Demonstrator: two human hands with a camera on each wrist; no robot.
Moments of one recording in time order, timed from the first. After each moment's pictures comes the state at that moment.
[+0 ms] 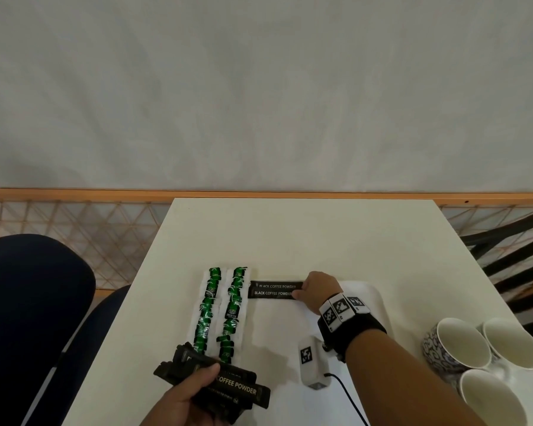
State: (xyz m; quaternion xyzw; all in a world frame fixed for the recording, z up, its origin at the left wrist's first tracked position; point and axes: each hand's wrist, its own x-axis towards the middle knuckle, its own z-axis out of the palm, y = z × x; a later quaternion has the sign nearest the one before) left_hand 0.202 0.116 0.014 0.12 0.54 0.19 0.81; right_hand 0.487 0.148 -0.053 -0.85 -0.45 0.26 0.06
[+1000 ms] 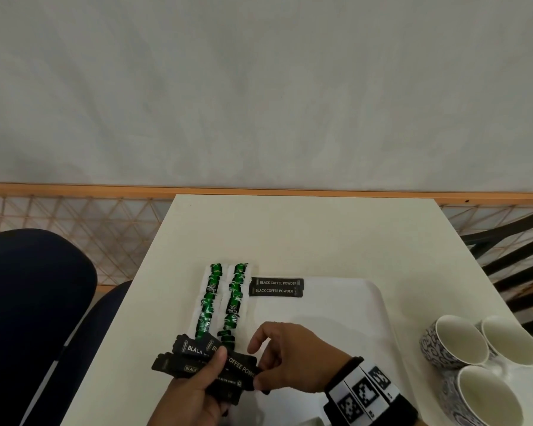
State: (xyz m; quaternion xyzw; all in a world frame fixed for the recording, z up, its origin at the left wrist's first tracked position) left_hand 0.211 0.107 -0.002 0.15 0.52 0.30 0.78; right_hand 0.394 0.059 0.023 -0.60 -0.56 0.54 0.21
